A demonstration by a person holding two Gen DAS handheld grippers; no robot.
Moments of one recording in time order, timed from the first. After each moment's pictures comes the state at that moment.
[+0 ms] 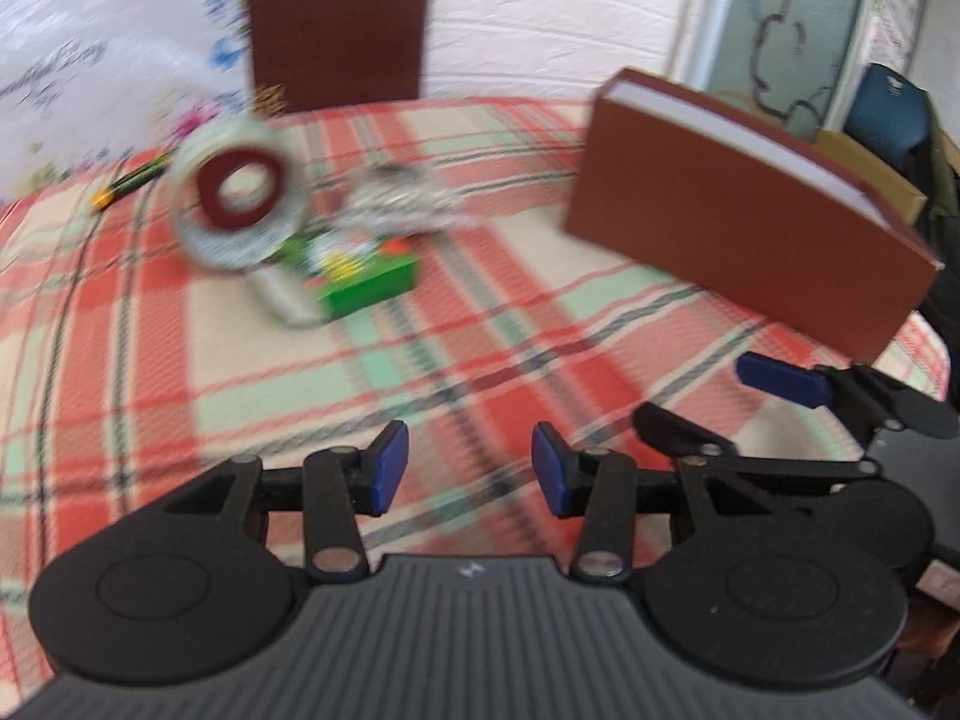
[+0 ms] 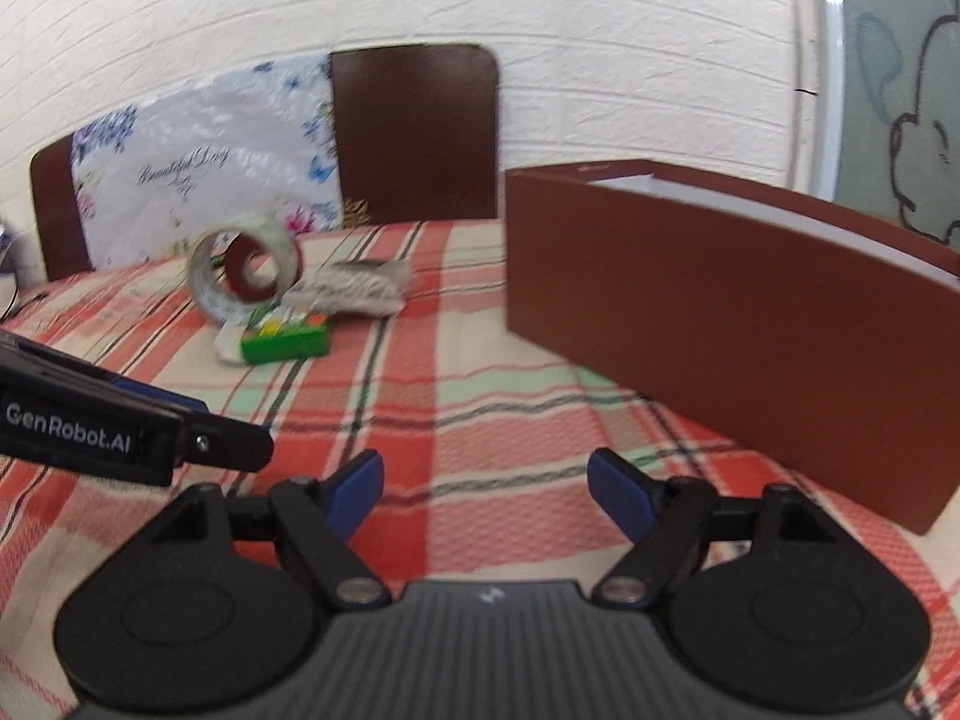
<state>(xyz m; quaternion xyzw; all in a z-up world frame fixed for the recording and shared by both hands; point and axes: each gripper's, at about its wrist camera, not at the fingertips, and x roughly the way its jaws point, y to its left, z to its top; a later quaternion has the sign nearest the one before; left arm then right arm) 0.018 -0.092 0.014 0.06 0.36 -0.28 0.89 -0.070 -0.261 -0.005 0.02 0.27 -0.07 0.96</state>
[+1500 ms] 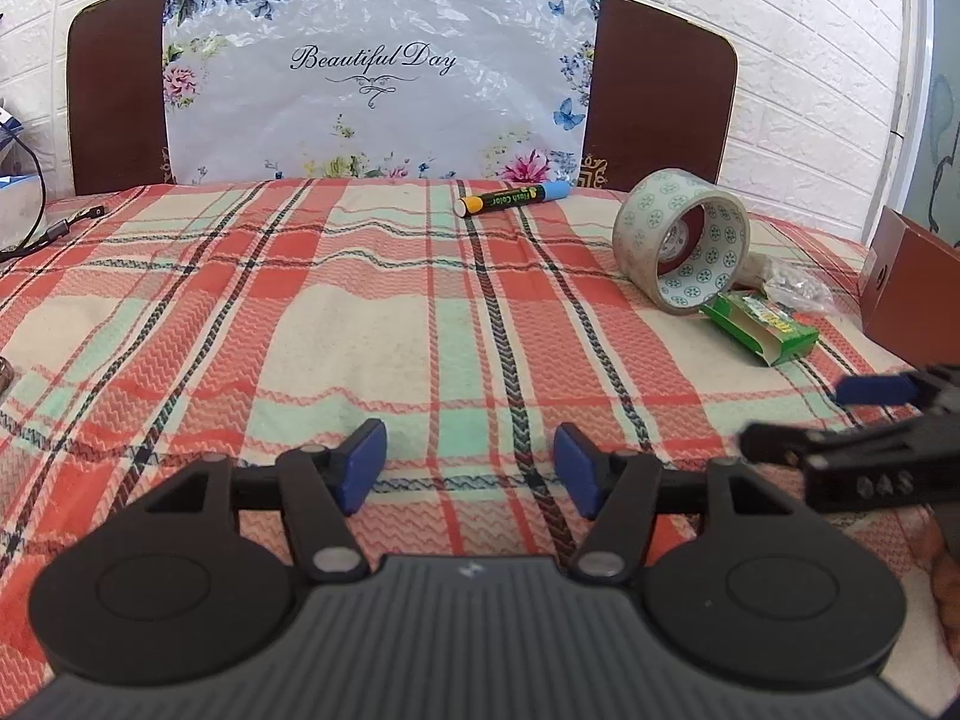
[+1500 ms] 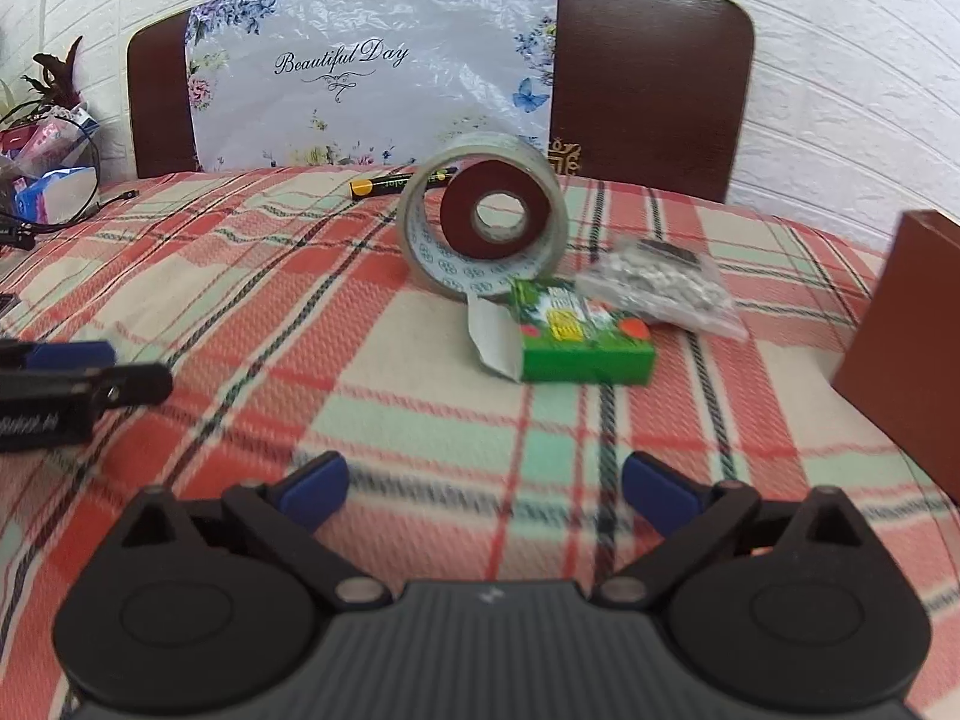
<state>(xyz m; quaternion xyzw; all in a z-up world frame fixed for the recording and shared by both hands) 0.056 0.080 -0.012 -0.01 0.27 -0.13 0.95 0.036 -0.130 -0.016 -0.04 0.33 0.03 0.94</state>
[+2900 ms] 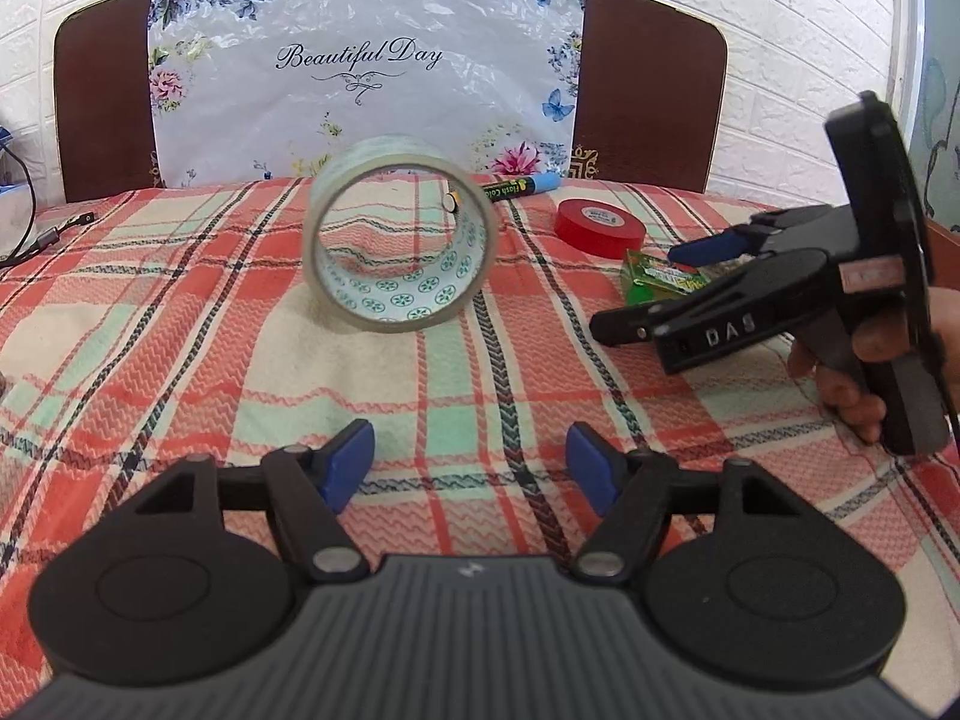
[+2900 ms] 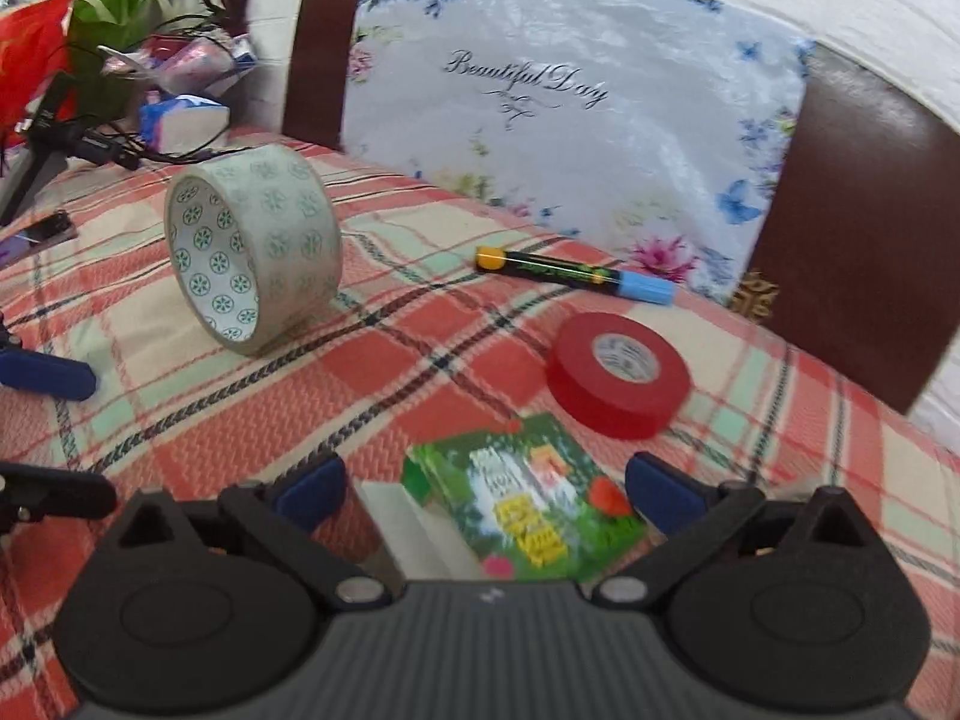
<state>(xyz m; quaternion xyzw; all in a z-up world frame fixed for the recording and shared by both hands) 0.058 0.074 -0.013 0.01 0.28 -0.14 0.95 0.147 -0.112 -0.010 -0.16 0.30 0.22 0.91</state>
